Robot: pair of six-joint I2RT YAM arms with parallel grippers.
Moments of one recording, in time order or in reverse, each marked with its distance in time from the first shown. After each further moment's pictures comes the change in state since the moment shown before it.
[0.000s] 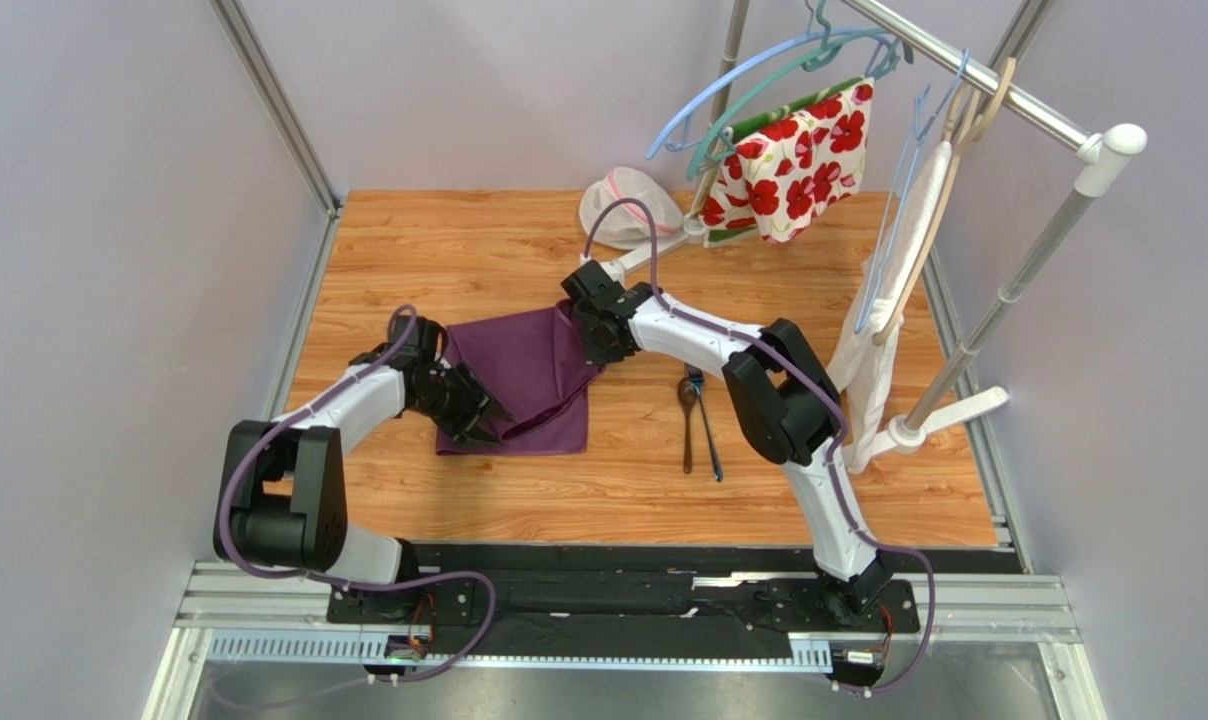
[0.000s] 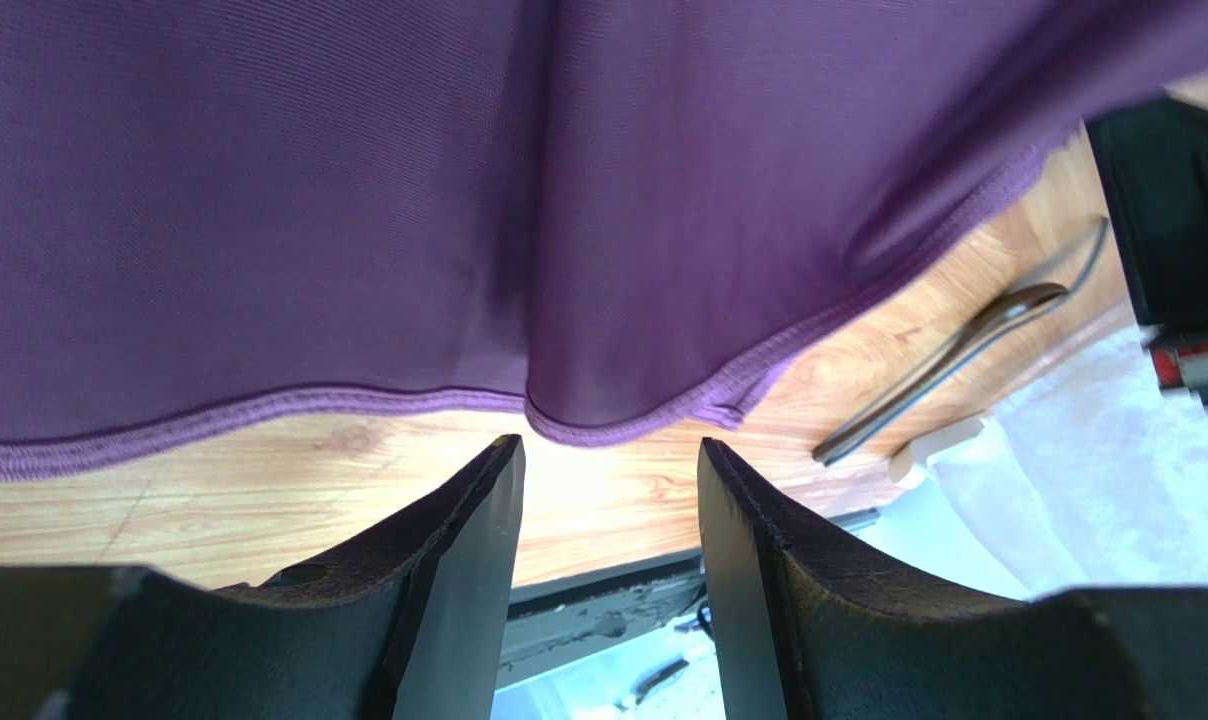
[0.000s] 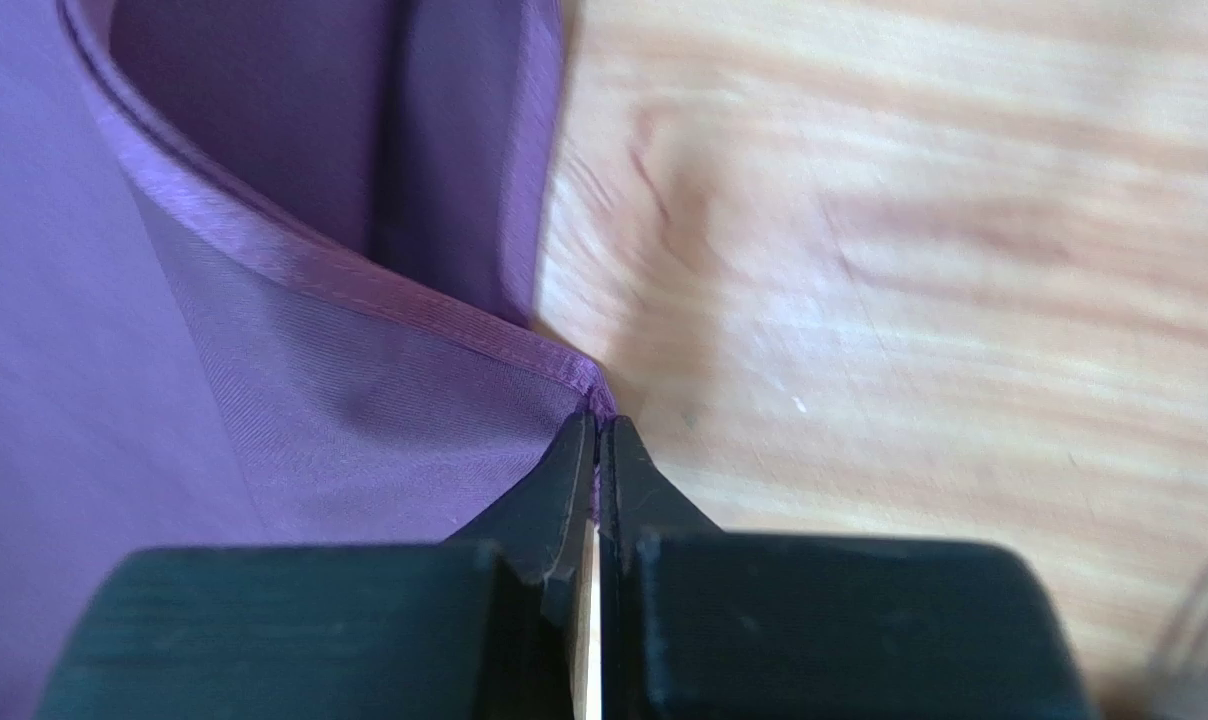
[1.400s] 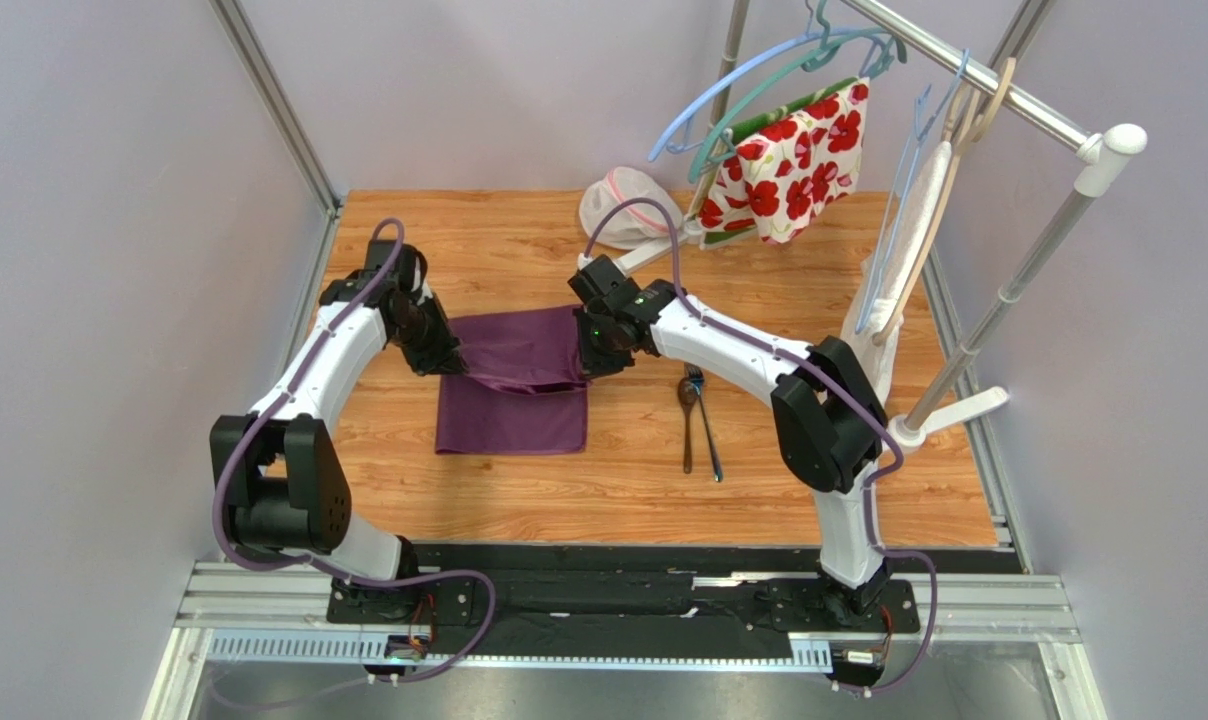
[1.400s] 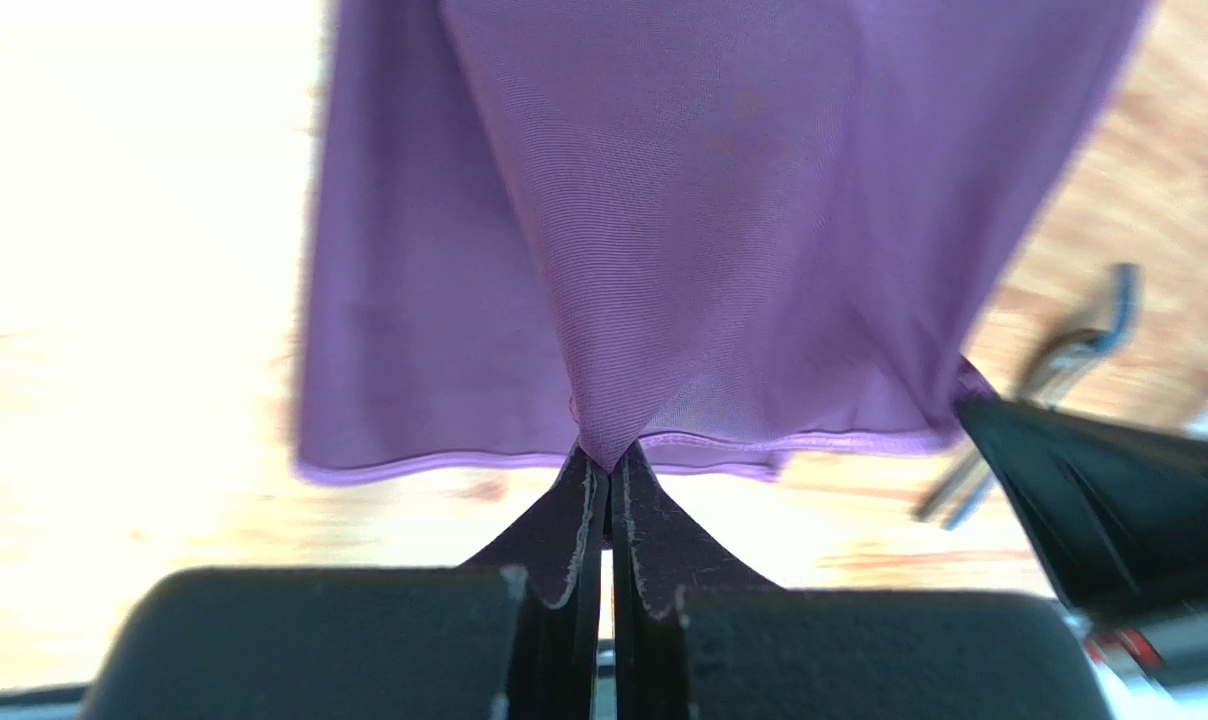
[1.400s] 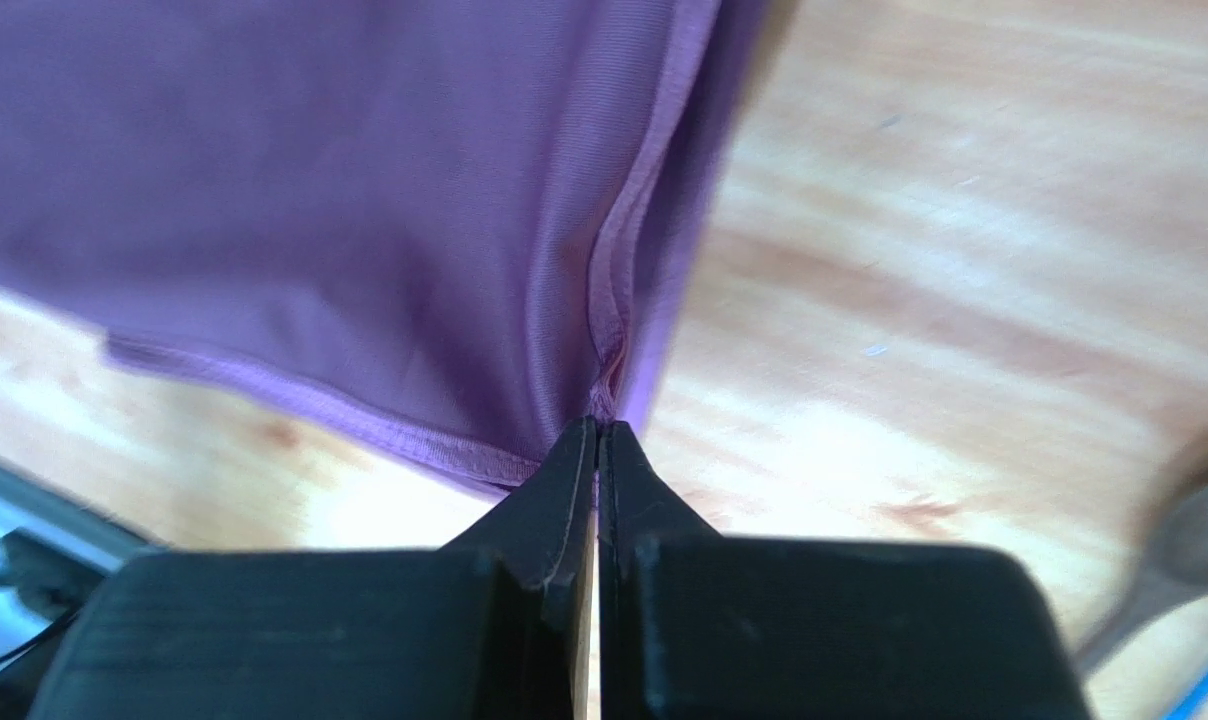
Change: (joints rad) left arm 0.053 0.072 0.433 -0.280 -0.200 0.368; right arm 0.036 -0.237 -0.124 -0.078 -0.206 0.053
